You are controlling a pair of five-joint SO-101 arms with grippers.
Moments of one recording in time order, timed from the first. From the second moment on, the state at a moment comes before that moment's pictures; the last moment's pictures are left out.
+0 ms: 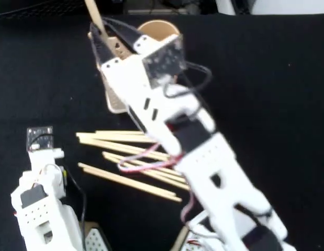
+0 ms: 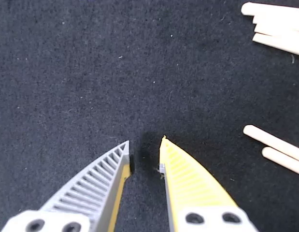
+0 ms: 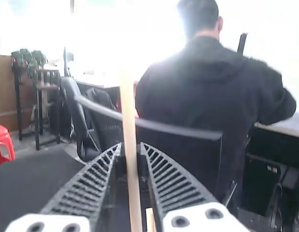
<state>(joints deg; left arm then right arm) -33.5 -73.4 90.8 50.9 -22.5 -35.4 -26.5 21.1 6.4 6.8</state>
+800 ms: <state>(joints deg) -33.5 -73.4 90.8 50.9 -22.5 -30.9 -1.5 8.7 13.2 6.8</state>
